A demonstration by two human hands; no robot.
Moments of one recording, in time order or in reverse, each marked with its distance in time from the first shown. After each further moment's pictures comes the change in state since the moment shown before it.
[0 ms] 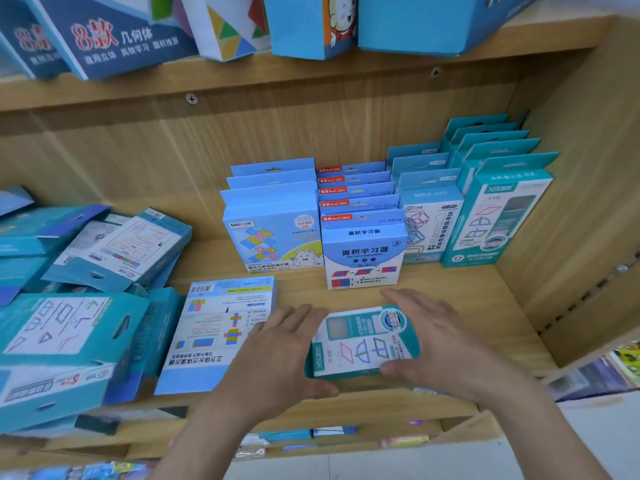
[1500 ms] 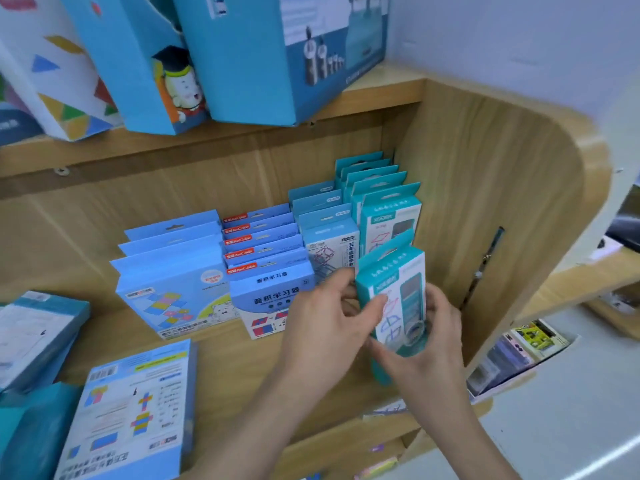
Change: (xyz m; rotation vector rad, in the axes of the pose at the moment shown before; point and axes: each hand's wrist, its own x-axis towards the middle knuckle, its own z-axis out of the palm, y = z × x) left_hand 0.083 0.144 -0.037 -0.727 0.380 0.145; right_hand -0.037 0.038 0.004 0.540 0.974 0.265
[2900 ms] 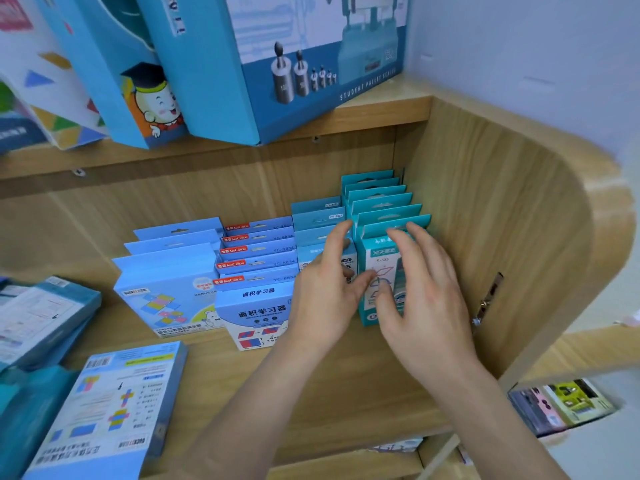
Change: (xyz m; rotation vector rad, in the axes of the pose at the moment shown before) left_hand 0.074 -0.006 0.044 0.227 0.233 0.069; right_hand 0.099 -0.029 -0.019 -0.317 -0.099 -0.463
